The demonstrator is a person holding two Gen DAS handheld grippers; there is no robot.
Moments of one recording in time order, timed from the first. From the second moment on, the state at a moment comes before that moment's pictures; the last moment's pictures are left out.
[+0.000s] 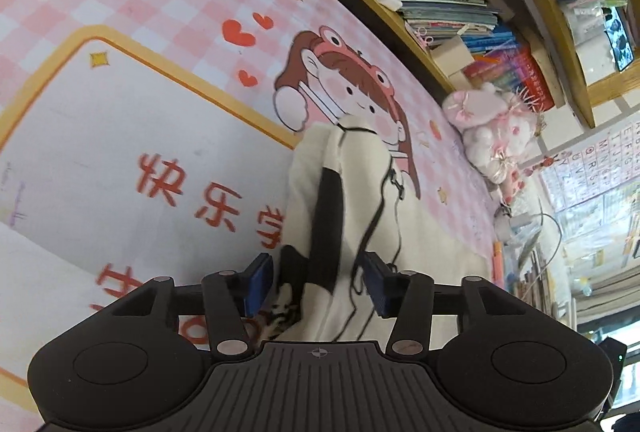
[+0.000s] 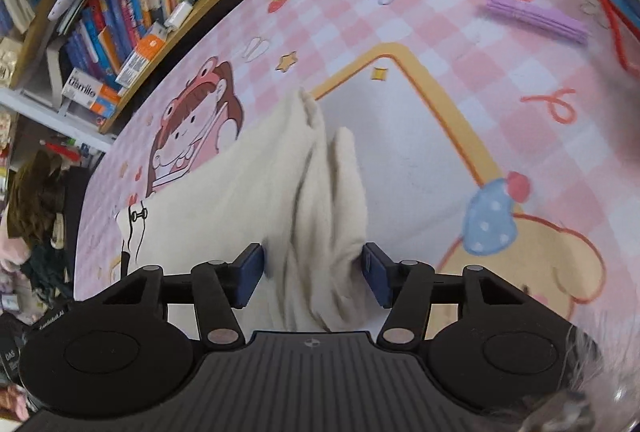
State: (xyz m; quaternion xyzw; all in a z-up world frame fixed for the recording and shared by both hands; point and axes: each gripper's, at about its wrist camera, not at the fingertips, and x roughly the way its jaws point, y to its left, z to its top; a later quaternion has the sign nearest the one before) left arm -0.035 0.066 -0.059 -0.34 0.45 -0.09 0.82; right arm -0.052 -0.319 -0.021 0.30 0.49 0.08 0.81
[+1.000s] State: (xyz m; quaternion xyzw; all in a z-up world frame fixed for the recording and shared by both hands) left arm -0.040 0.064 -0.061 -0.36 0.45 -0.08 0.81; right arm -0.043 -0.320 -0.024 0.27 0.51 0.11 0.81
